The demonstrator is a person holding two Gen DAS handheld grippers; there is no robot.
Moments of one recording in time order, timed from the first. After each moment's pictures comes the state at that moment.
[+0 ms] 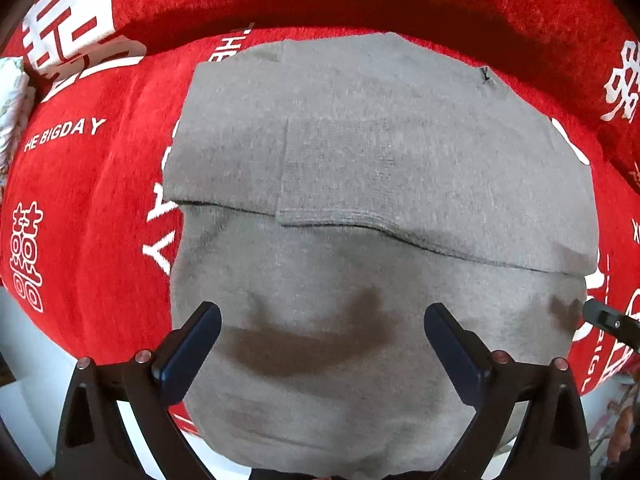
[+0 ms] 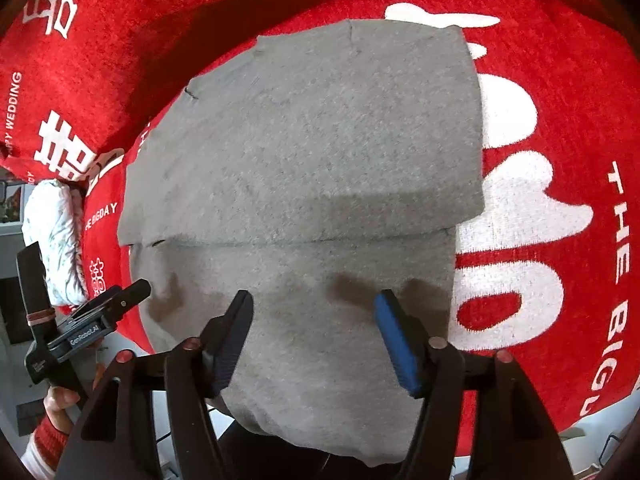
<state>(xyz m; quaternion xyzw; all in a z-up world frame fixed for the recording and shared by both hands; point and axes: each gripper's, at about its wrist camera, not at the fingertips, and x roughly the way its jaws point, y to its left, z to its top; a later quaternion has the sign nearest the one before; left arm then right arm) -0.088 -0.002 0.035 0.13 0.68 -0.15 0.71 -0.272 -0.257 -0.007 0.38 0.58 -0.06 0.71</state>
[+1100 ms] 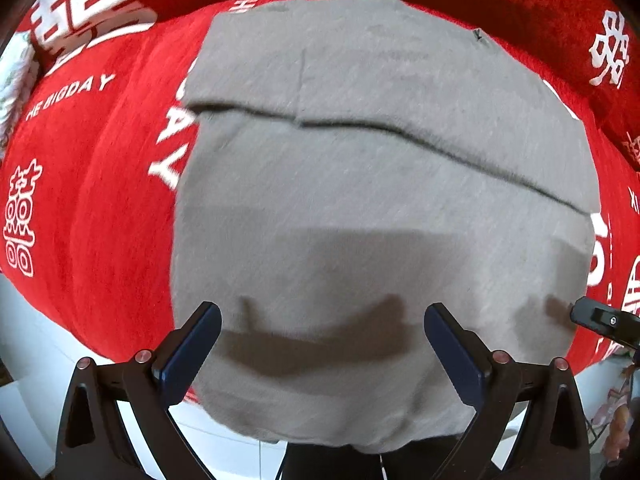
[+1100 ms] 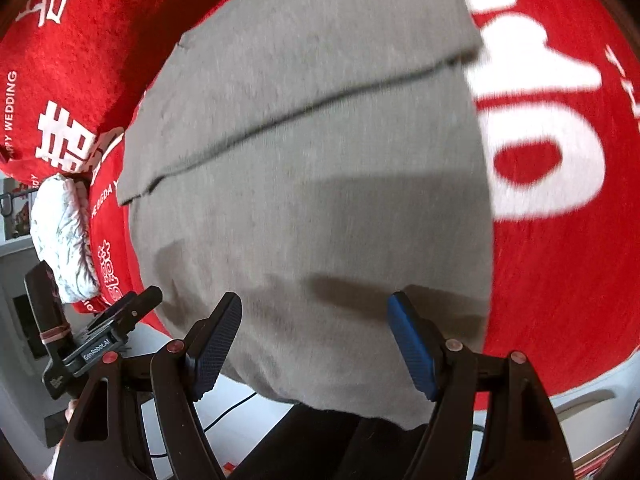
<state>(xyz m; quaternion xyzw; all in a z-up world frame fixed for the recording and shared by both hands) -0.132 0.052 0.019 0.13 0.69 -0.17 0.70 -0.324 -0.200 -0.039 0.44 0.59 -0.05 0.67</state>
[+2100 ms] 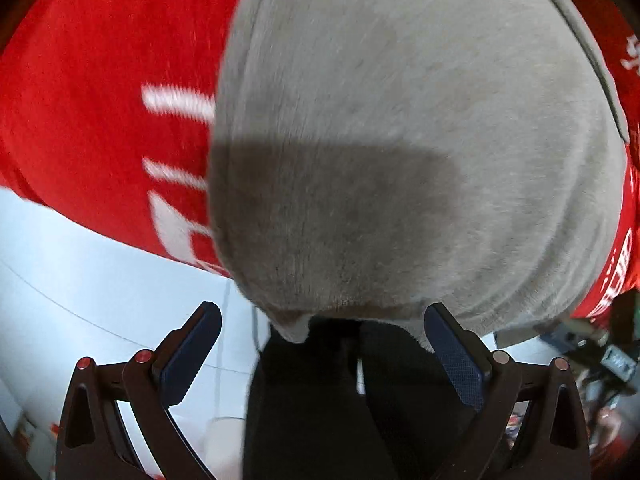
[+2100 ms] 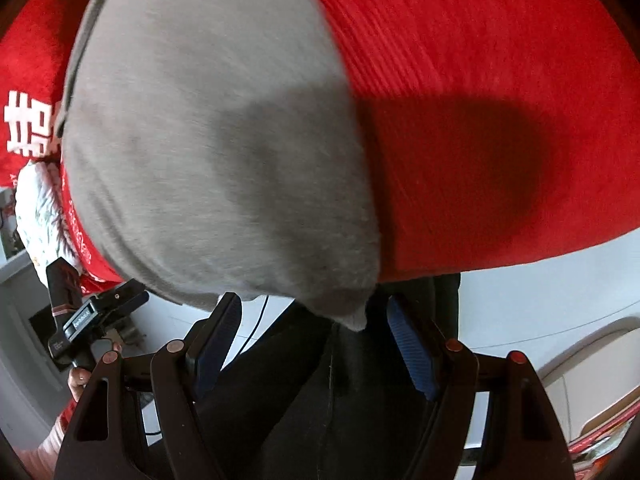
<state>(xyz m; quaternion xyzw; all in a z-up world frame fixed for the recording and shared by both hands) -0.207 0.189 -0.083 0.03 0.80 -0.16 0.58 -0.453 -0.137 -0.145 0.50 0.63 -0.05 0.59</state>
